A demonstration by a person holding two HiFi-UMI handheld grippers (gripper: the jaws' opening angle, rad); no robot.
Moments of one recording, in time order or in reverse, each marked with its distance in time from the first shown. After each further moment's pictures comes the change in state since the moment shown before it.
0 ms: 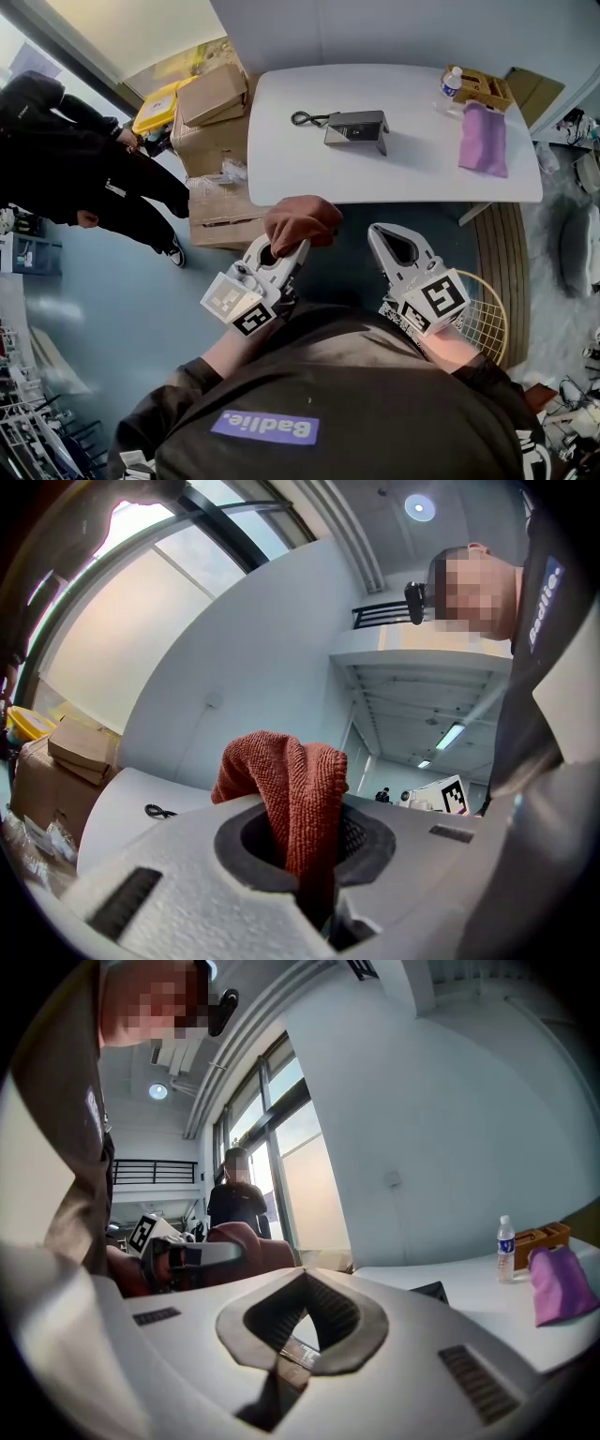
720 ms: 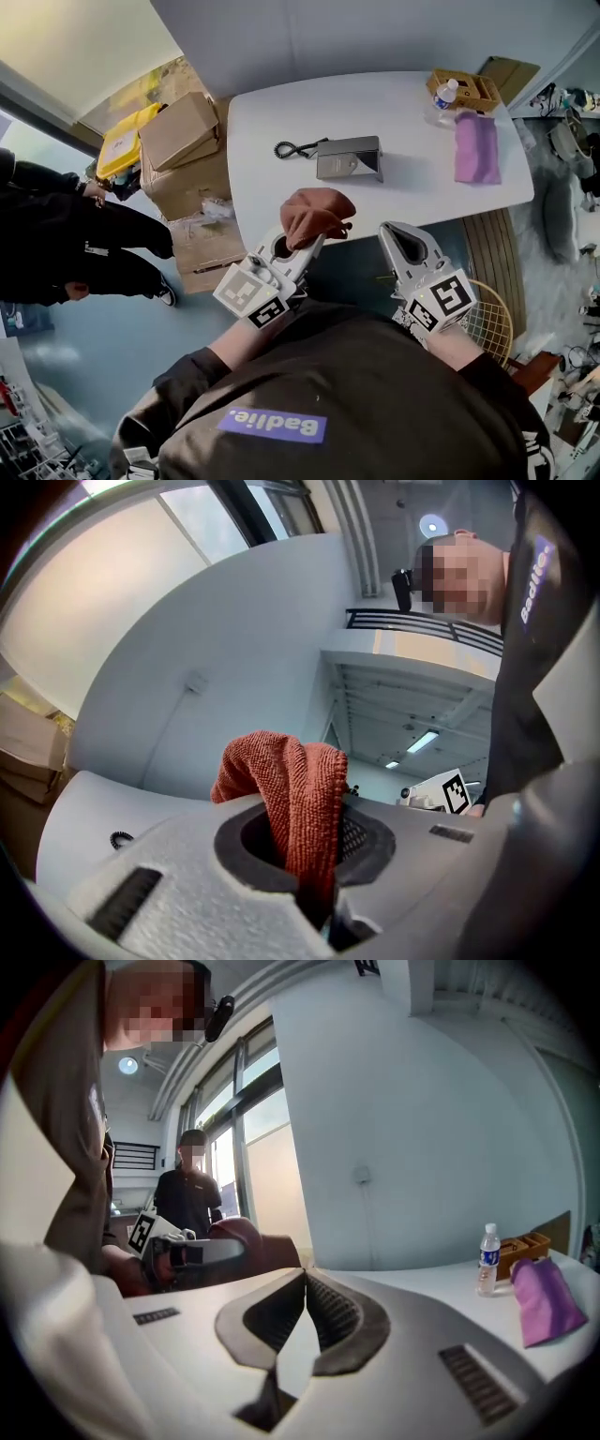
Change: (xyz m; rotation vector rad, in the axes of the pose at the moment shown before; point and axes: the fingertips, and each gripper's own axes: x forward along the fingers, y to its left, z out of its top) left arm 0.105 0.116 0.023 -0.026 0.039 -0.221; right arm 0.101 -0.087 0.011 0.006 0.045 -0.221
